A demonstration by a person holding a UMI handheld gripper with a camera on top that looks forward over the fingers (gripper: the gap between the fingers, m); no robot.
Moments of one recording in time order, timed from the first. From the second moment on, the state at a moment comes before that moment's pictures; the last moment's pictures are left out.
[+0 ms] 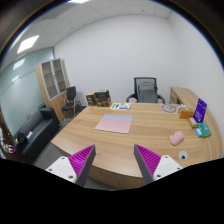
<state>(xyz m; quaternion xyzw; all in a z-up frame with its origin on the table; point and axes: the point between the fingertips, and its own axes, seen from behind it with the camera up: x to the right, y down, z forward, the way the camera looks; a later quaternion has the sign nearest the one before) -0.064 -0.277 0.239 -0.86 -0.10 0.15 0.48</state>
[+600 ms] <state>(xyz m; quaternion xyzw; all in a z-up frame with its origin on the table) 0.119 -0.196 0.139 -0.86 0.06 0.03 0.50</state>
